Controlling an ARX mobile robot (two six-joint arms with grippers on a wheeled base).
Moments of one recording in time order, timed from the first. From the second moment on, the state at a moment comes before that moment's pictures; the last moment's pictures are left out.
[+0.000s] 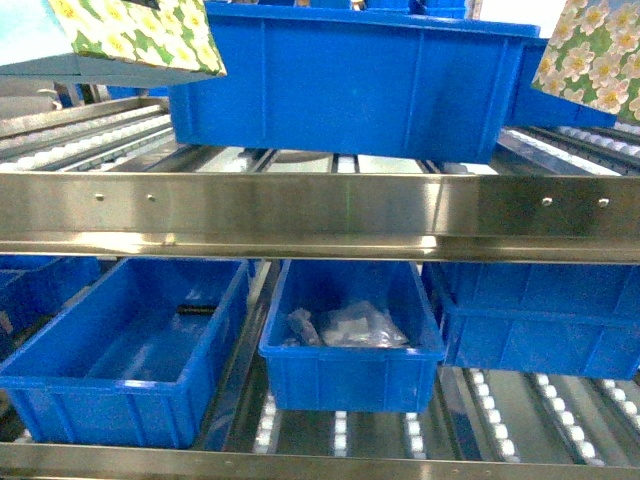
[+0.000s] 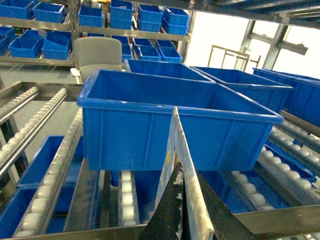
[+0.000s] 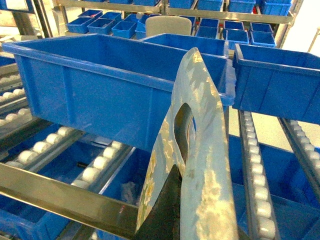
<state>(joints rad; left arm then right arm) -0.26 1.24 0.96 0.26 -0.07 -0.15 0.05 1.43 0.99 0.34 -0.23 -0.03</state>
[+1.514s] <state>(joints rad) -0.26 1.24 0.96 0.26 -0.07 -0.15 0.05 1.43 0.99 0.34 -0.23 -0.03</state>
